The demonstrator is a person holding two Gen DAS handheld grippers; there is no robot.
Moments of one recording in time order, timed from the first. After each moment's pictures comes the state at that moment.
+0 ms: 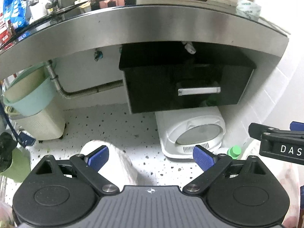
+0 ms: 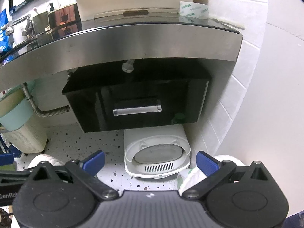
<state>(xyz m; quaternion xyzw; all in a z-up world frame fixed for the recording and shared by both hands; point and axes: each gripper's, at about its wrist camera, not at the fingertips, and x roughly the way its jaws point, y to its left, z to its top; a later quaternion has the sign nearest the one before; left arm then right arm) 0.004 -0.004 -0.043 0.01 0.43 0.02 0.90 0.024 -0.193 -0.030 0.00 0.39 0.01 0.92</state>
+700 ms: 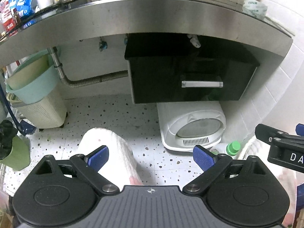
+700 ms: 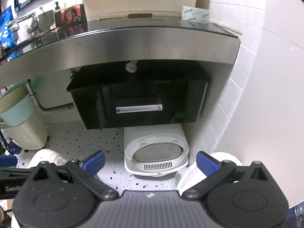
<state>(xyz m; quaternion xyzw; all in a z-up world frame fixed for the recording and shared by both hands) -0.009 0.001 -0.042 -0.01 0.43 0.02 0.90 0.002 -0.188 -0.020 -0.01 0.38 0.01 0.92</state>
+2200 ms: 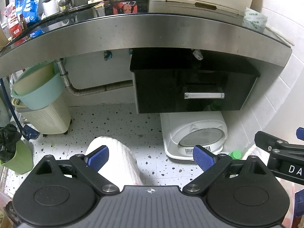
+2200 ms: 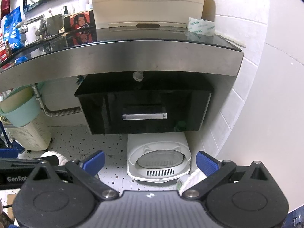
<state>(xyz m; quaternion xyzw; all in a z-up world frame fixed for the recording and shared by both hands) -0.015 0.003 -0.025 -0.01 0.41 0.04 0.91 -0.004 -0.184 -0.008 -0.03 0.36 0.03 0.93</state>
